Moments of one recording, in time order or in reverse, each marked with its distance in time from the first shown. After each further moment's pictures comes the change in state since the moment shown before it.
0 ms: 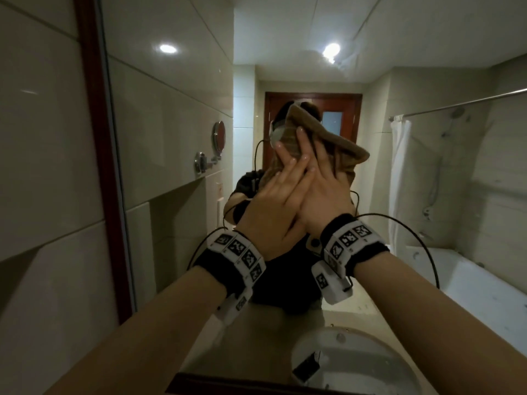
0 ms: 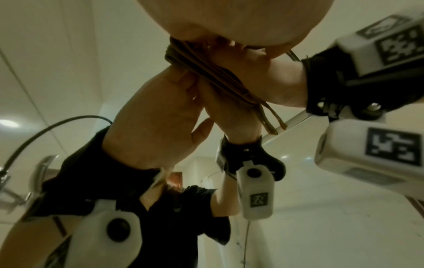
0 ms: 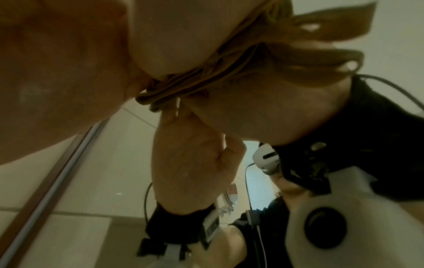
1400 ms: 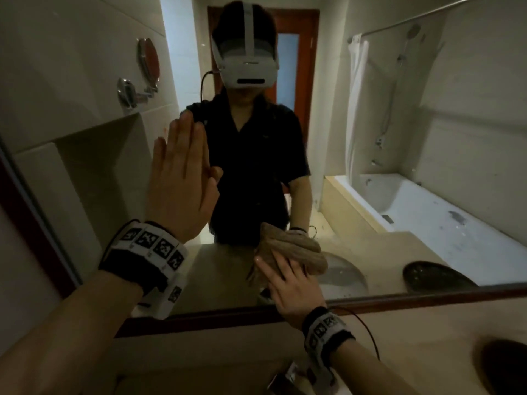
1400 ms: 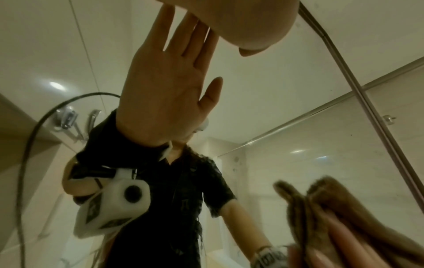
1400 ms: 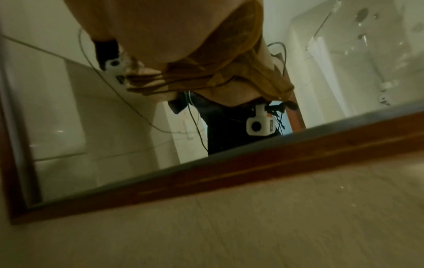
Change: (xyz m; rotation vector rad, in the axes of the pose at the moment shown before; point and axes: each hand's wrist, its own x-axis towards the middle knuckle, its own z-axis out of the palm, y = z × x) left_hand -0.085 -0.012 0.036 0.279 -0.072 -0.311; right_hand -0.300 -0.020 0.126 0.098 -0.466 0.041
